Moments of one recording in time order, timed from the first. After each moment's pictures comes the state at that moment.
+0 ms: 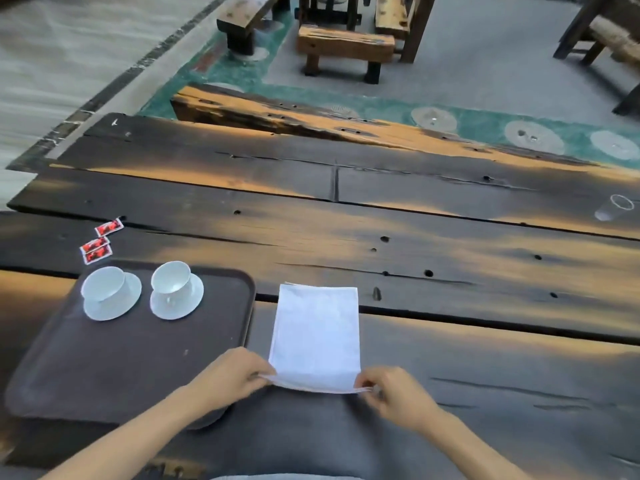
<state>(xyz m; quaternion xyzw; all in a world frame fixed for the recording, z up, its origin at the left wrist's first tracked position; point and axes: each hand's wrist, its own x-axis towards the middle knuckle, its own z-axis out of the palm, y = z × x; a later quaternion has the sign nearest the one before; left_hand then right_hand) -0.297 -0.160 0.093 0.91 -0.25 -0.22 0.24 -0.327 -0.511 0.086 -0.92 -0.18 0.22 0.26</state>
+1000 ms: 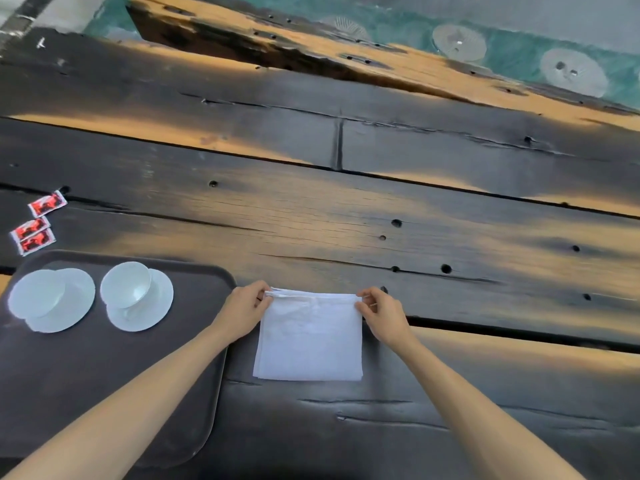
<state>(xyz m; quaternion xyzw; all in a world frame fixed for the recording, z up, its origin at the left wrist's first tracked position) -0.133 -0.188 0.008 0.91 0.00 -0.21 0.35 -0.142 -0.501 0.008 -0.90 0.11 0.21 0.36</state>
